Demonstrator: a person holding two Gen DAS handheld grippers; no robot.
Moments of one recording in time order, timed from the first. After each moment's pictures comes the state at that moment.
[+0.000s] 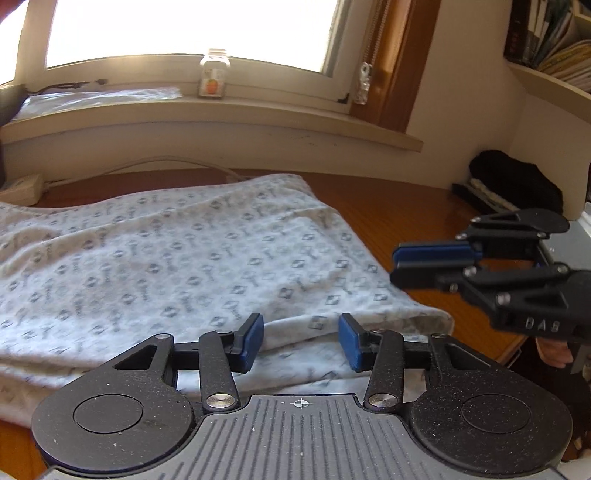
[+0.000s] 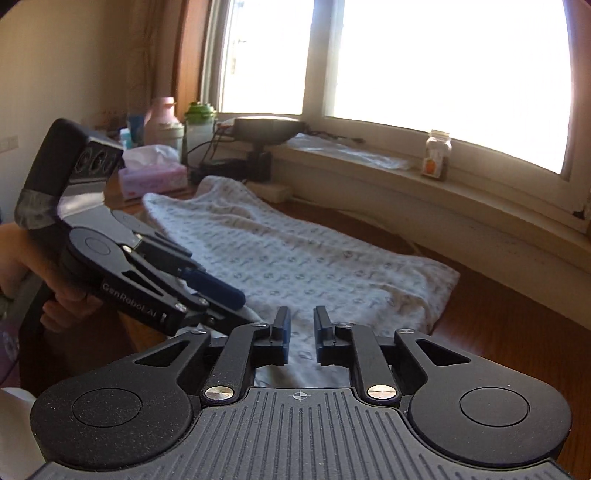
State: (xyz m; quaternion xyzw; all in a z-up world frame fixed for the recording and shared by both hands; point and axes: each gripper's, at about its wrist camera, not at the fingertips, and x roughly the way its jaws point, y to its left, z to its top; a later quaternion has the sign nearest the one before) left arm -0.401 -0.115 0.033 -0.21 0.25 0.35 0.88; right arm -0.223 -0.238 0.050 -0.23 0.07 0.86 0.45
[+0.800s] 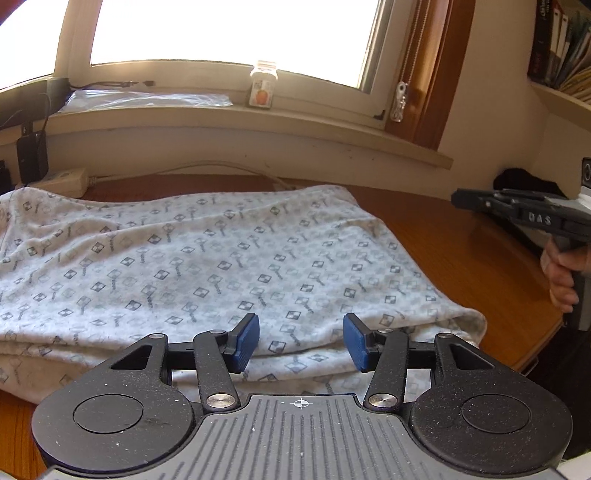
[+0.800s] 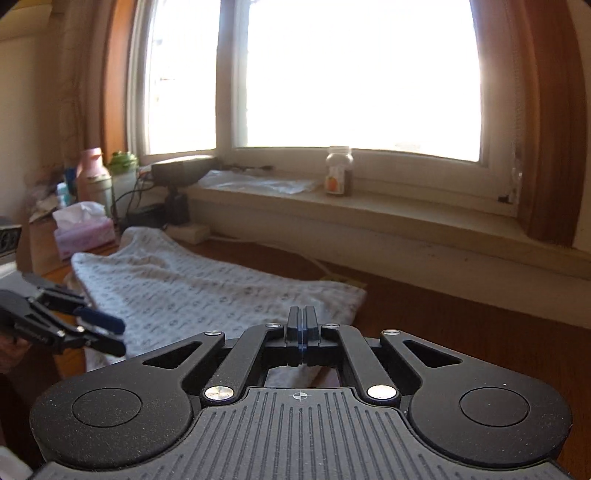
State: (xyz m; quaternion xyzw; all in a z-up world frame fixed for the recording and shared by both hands) left arm -0.433 -0.105 0.038 -0.21 0.23 0.38 0.87; right arm -0.149 -0.201 0.070 -0.16 0.12 0.83 0.52
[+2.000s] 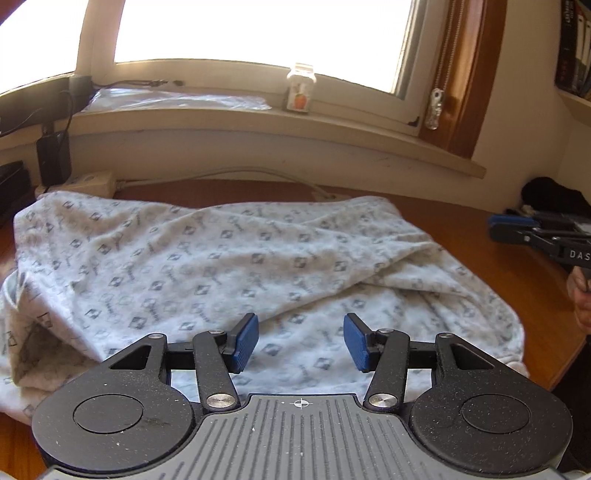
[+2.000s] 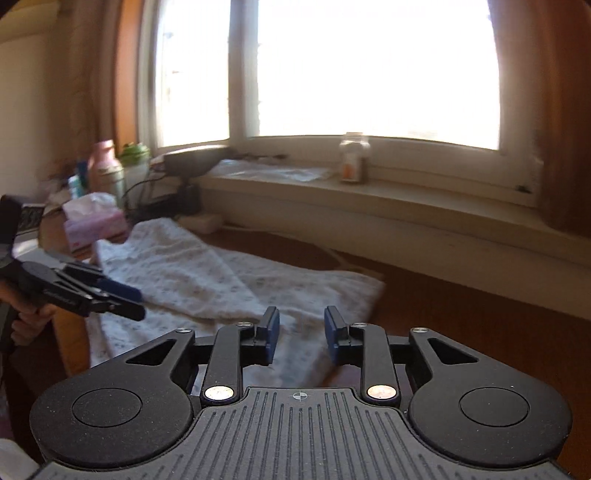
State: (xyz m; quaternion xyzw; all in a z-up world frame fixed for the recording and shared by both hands) left arm -0.456 -0.070 0.035 -0.22 0.24 0.41 0.85; right arm -0.168 -0.170 0.068 -0.18 0.11 0.84 0.49
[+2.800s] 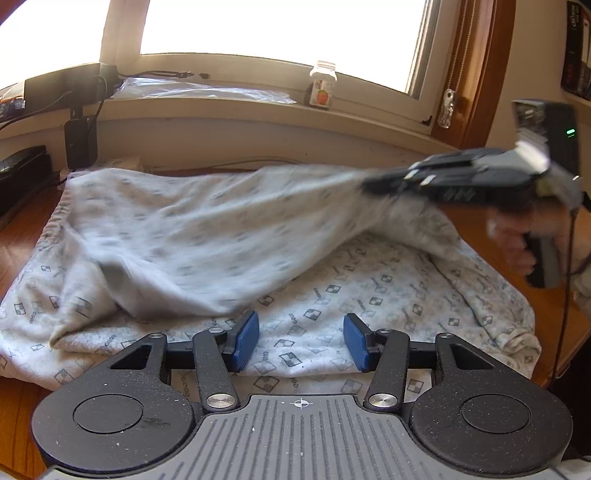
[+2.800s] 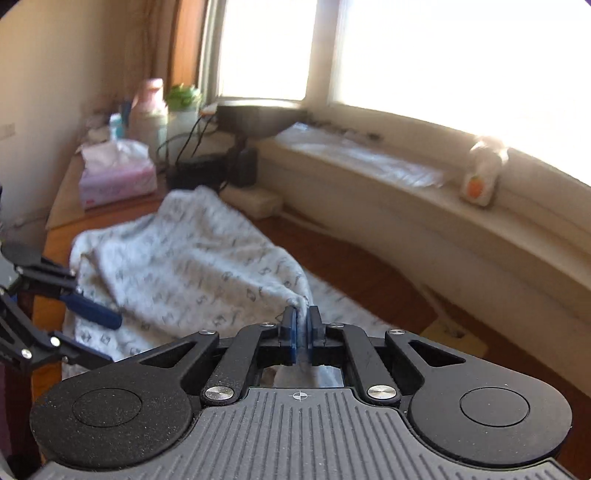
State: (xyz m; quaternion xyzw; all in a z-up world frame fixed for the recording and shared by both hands) left arm -0.483 -0.080 0.028 -0.22 0.24 0.42 0.85; right arm -0.241 -0.103 0.079 -0.23 0.07 0.86 0.46
